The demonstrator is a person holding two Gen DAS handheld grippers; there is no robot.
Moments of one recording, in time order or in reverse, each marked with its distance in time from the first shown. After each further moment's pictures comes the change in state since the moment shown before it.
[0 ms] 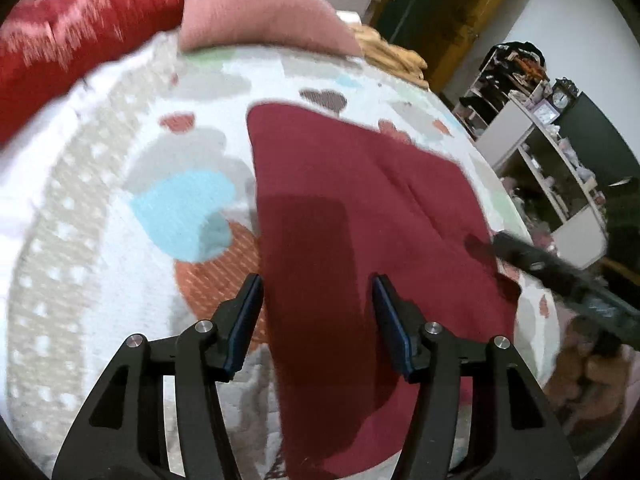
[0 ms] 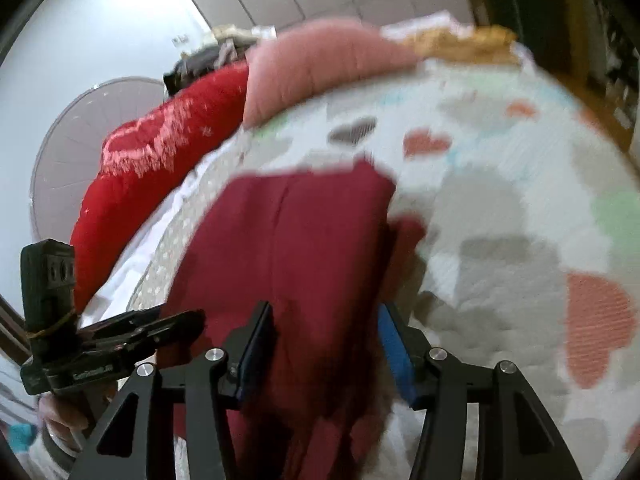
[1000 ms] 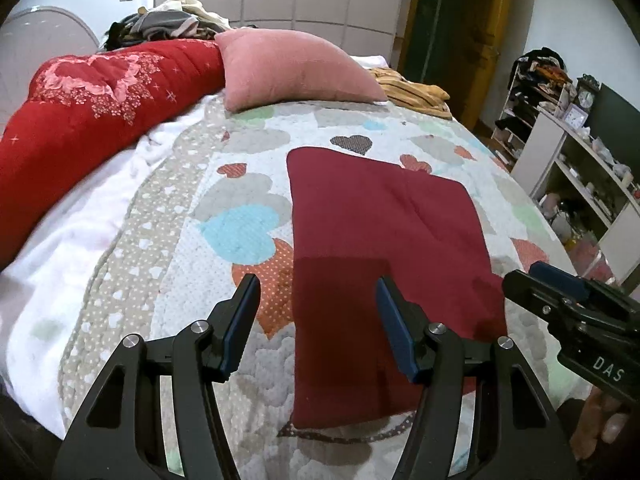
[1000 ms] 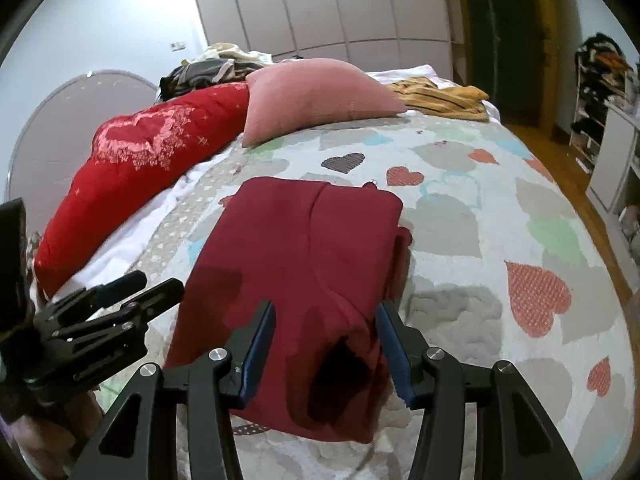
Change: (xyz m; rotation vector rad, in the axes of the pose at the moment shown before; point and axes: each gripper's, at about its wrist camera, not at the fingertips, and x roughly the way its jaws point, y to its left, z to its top) left arm -0.046 -0.029 -0.030 0.051 -0.159 0.214; right arm -0.048 0.062 -0.045 -0.062 -0.092 -0.177
